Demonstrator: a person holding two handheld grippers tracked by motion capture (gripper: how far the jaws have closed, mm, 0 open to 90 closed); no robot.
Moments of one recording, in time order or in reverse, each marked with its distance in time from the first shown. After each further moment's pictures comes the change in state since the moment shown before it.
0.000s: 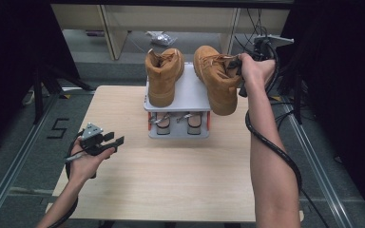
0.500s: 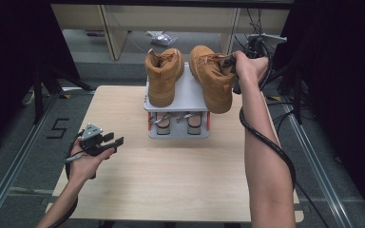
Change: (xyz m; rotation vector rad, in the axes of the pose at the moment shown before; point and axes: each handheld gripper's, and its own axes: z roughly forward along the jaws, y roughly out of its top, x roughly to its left) left arm 0.002 -0.002 0.000 0.002 0.000 -0.006; right arm 0.009 0.003 0.015 0.012 0.009 0.010
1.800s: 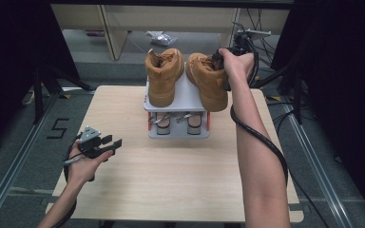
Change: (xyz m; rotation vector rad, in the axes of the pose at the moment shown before) left arm 0.003 -0.008 -0.002 0.006 0.006 -0.009; right arm 0.024 -0.002 0.027 -0.060 -0.034 -0.109
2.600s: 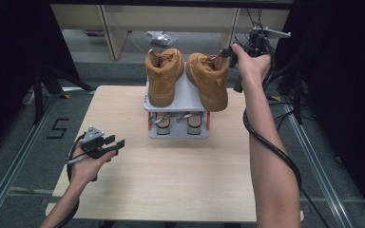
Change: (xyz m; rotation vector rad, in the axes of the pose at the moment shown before) left arm -0.008 0.001 0.005 0.004 -0.013 0.006; right arm -0.014 -0.003 -0.044 -0.118 0.090 -0.026
